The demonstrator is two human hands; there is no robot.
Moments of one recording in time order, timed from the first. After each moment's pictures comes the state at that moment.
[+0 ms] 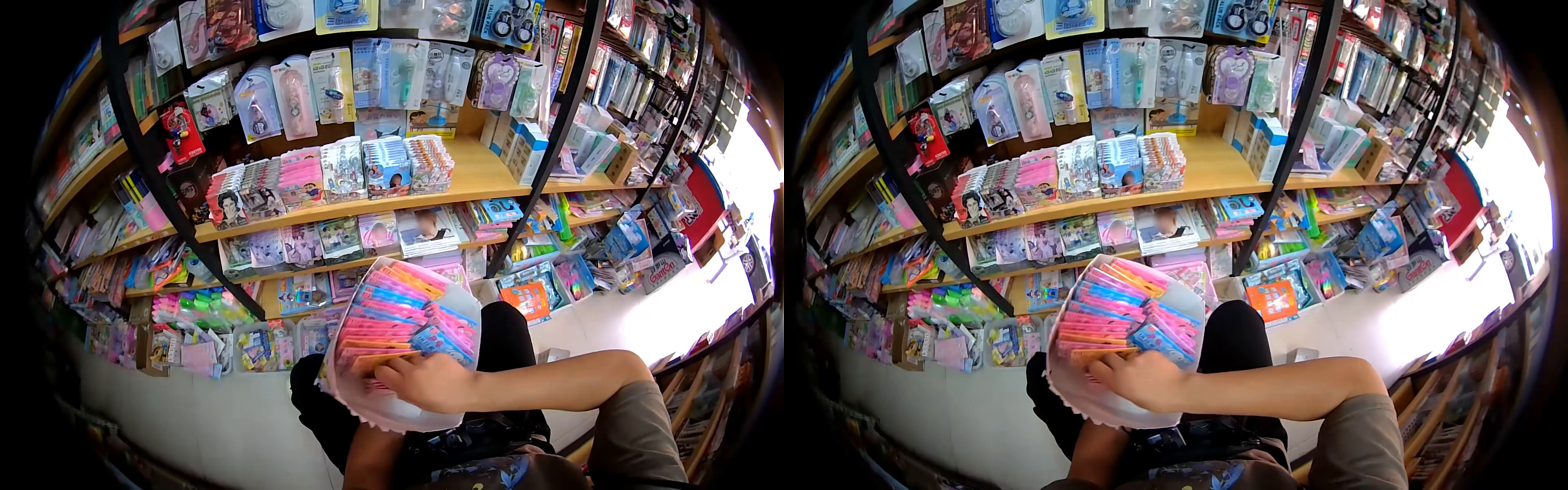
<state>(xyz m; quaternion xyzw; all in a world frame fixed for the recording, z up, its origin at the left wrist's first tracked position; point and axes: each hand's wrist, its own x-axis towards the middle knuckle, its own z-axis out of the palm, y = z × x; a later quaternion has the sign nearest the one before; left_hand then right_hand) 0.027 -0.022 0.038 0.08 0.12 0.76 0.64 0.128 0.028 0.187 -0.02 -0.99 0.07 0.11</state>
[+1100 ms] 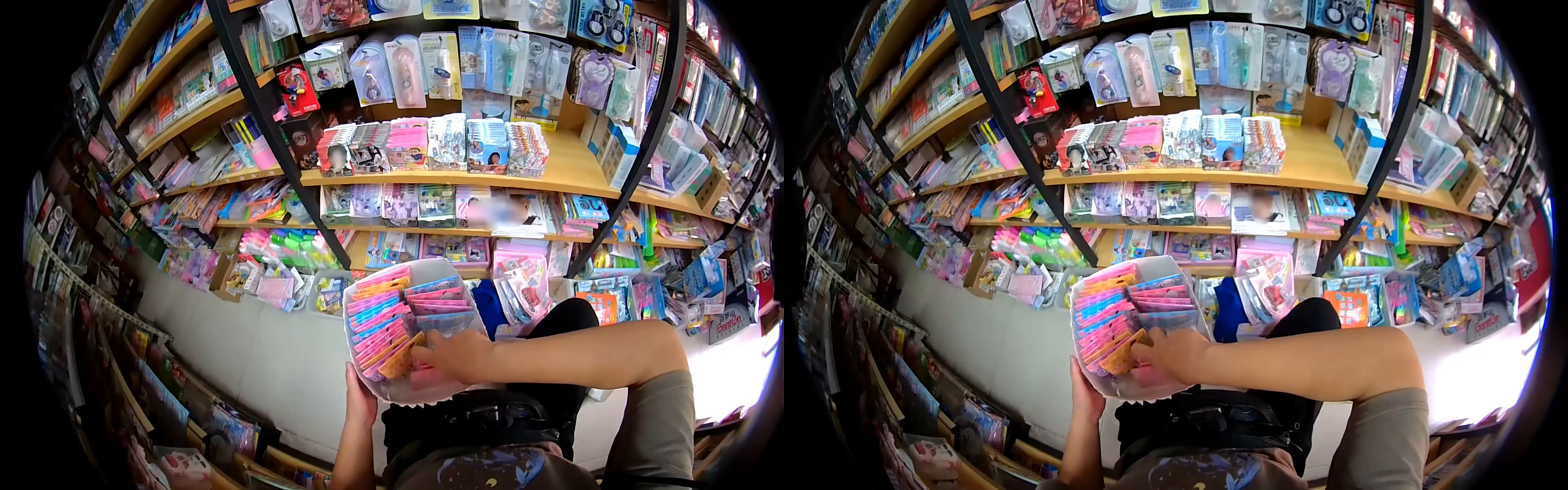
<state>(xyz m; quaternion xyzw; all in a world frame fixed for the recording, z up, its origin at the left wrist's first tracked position) 0.031 -0.188 0.083 0.05 0.45 0.83 0.32 0.117 0.008 0.185 0.09 -0.98 0.08 -0.14</state>
